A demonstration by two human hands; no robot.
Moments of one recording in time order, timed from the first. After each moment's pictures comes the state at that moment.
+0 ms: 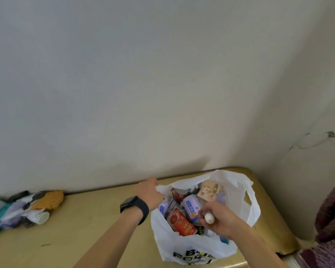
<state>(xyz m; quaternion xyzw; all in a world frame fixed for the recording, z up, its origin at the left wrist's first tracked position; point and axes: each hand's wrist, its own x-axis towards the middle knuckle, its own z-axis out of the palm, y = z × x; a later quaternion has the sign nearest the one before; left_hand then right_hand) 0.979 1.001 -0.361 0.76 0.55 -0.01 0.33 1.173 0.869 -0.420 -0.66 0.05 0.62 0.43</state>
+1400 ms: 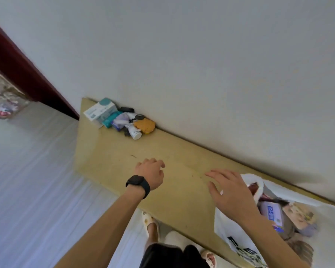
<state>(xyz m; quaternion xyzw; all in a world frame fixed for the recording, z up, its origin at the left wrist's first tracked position) 0.719 0.996 -0.429 0.67 0.70 -0.06 0.23 0.981 0.956 -0.393 -0.60 -0.76 0.20 0.12</state>
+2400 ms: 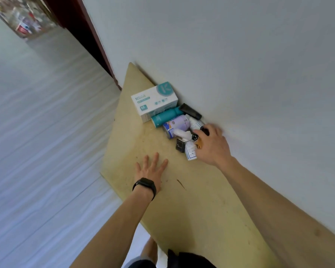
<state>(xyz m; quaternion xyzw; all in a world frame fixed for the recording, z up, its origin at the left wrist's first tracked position) 0.479 1.094 -0.595 0.54 0.75 -0.19 0.33 0.631 1.274 -0.550 -0.48 -0.85 0.17 -0.14</state>
